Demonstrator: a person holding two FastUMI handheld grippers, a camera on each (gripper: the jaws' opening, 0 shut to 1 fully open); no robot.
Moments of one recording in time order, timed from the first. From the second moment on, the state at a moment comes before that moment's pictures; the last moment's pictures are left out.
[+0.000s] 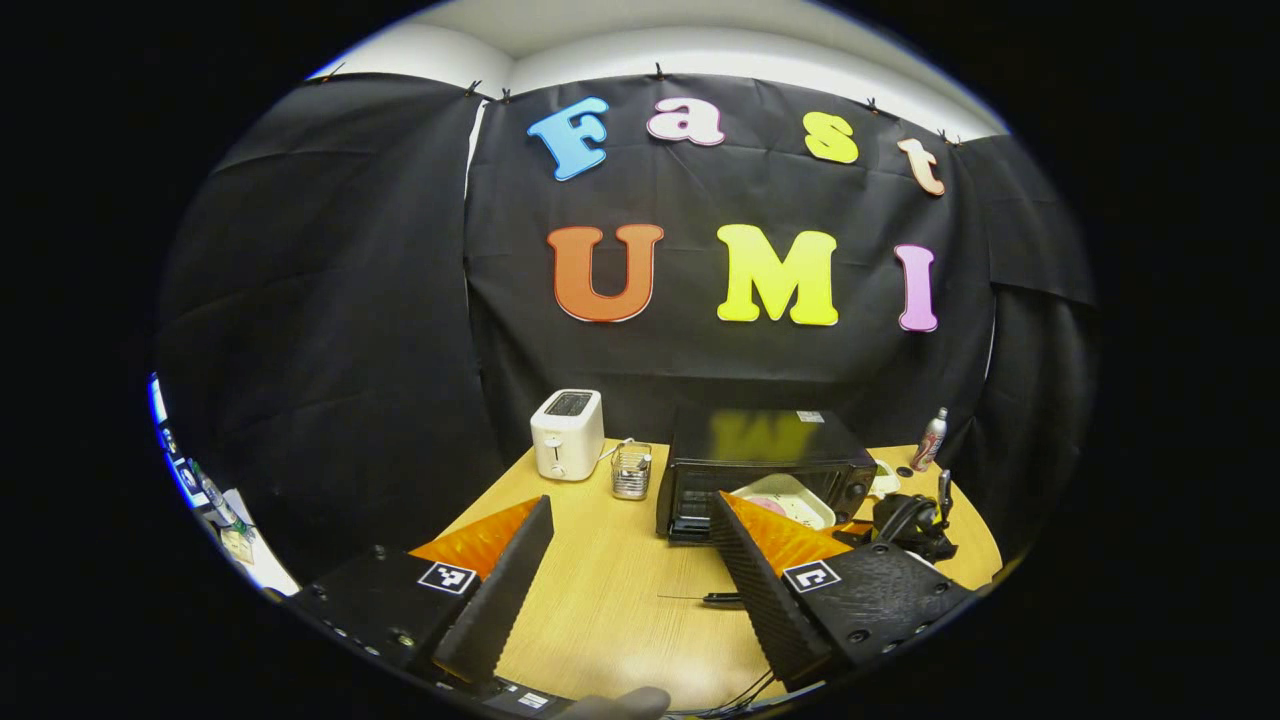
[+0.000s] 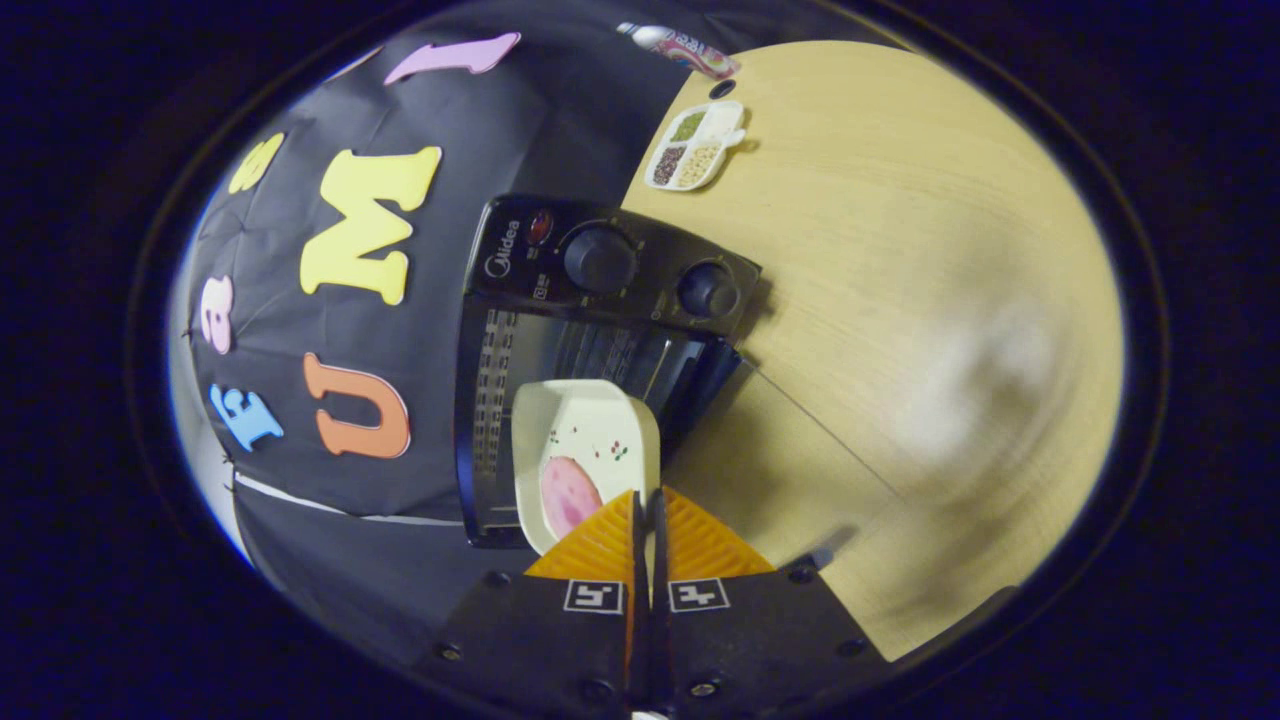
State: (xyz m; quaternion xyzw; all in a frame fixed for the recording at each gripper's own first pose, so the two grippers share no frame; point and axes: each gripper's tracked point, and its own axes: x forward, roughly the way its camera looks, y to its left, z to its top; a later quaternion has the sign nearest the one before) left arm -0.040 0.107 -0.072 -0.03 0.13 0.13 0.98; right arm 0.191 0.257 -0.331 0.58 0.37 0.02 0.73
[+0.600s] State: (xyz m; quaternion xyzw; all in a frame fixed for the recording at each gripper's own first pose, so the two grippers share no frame) left arm -0.009 0.122 -0.080 -0.03 0.15 0.18 0.97; right arm 0.281 0.269 -0.341 0.53 0.35 0.05 0.77
